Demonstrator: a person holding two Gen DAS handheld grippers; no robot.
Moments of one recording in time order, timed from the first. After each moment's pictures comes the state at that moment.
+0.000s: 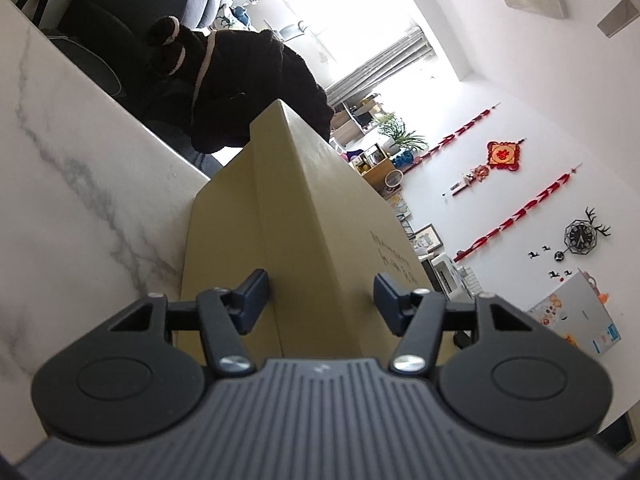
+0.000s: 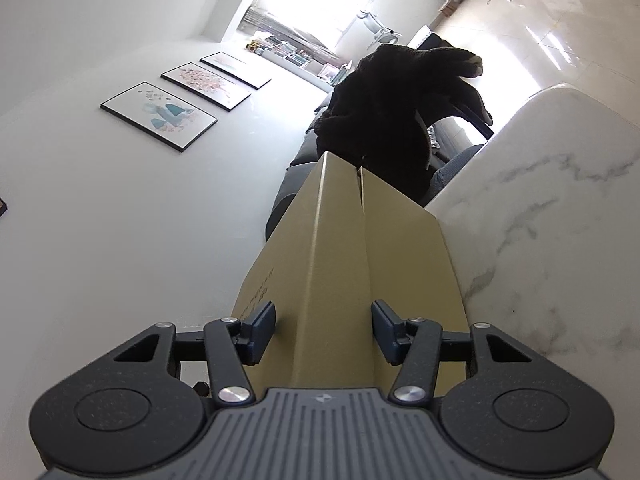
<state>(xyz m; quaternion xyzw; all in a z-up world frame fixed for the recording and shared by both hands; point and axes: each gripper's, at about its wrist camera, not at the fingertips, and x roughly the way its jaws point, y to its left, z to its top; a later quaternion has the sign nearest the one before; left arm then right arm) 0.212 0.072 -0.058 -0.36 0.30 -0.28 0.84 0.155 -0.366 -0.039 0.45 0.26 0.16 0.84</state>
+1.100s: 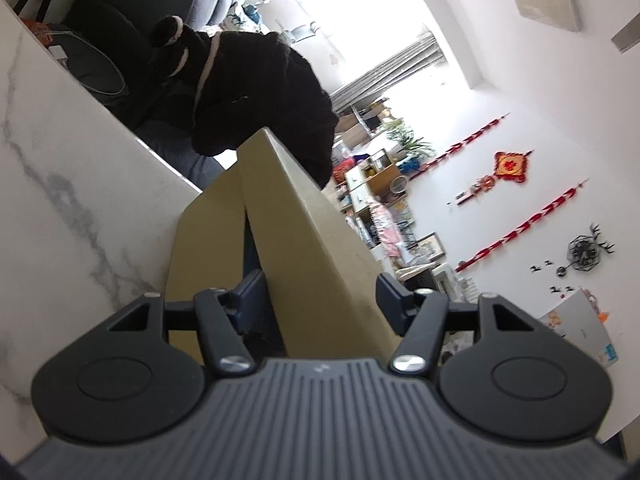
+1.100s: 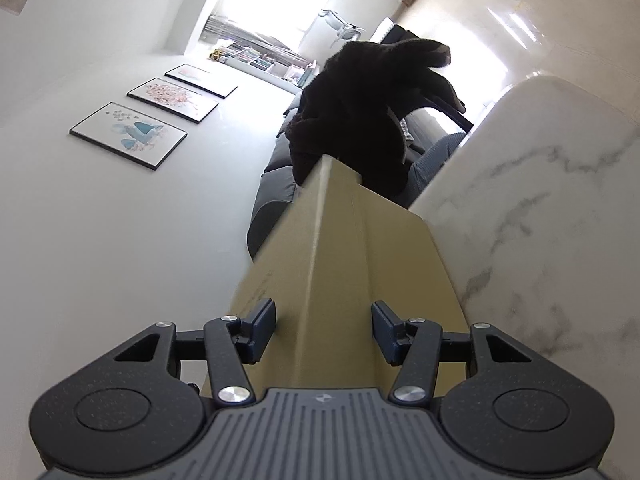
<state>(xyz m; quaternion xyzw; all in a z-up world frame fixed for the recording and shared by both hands) 0.227 0.064 -0.040 -0.38 0.31 -0.26 0.83 0.170 -0.369 -0.037 0.50 0.28 0.12 0.81</state>
